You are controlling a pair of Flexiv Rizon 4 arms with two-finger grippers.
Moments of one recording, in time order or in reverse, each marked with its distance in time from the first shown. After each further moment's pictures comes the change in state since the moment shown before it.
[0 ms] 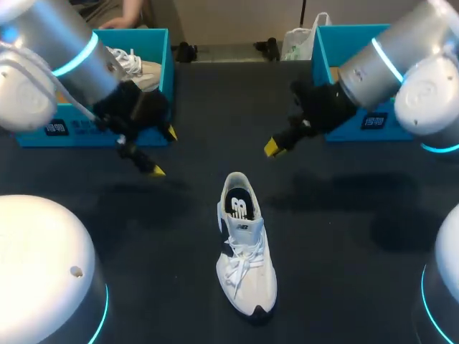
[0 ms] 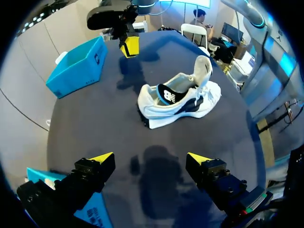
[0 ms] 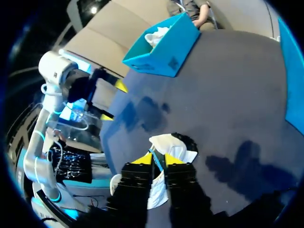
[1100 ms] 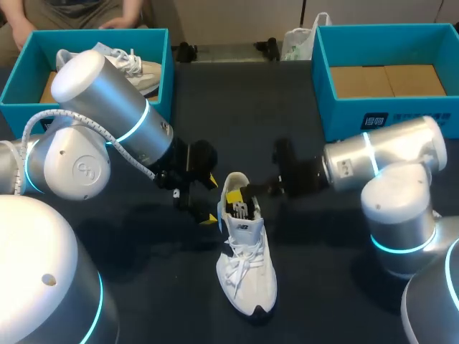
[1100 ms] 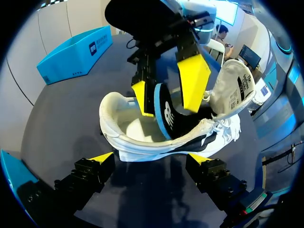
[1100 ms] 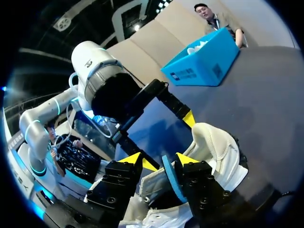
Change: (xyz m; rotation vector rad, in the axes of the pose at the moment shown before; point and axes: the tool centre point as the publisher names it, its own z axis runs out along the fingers) left arm 0.054 -0.054 0.125 0.055 0.007 -0.225; right arm 0.045 -0.046 0.100 -0.287 0.285 -0.240
